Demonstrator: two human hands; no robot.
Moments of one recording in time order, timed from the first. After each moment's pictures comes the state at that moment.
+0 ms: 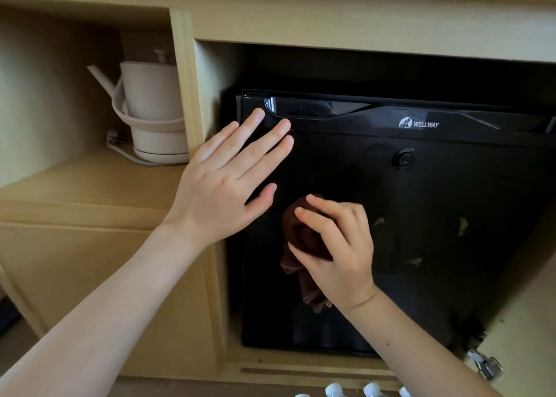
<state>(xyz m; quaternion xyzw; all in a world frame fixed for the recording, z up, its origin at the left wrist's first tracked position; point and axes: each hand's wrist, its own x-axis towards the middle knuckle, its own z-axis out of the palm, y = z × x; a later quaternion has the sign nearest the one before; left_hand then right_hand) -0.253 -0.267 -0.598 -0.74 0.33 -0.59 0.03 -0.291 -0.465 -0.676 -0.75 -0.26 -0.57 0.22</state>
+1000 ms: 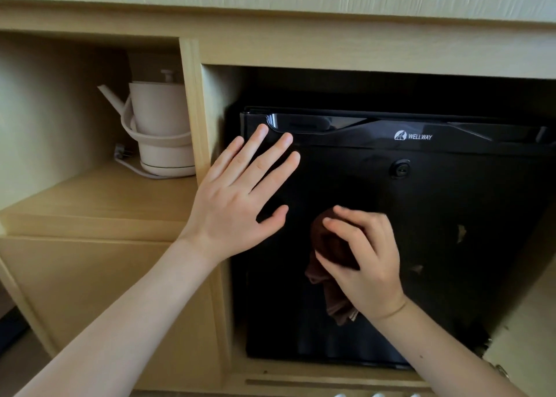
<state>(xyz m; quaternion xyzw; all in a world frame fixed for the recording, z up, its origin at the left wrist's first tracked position) -0.259 -0.275 -0.600 -0.76 0.33 -0.56 -0.01 -0.301 -0.495 -0.671 -0.77 -0.24 -0.56 0.19</state>
